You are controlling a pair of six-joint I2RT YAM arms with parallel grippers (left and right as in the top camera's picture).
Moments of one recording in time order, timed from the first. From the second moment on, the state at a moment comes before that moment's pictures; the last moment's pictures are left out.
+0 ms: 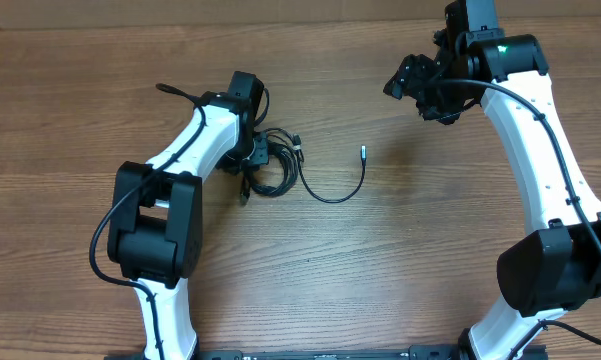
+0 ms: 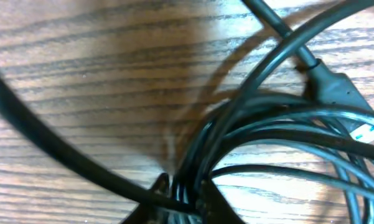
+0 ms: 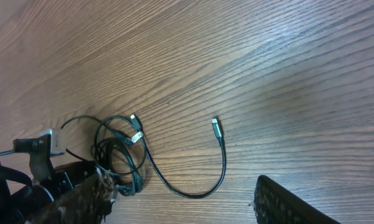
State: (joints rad) left arm -0.26 2.11 1.51 -0.88 -0.03 -0.36; right arm 0.14 1.88 1.85 -1.14 -0.28 0.54
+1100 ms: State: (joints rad) left arm -0.24 1.63 1.77 -1.00 0.24 -0.25; right arm 0.17 1.79 1.94 -1.13 -0.78 0.06
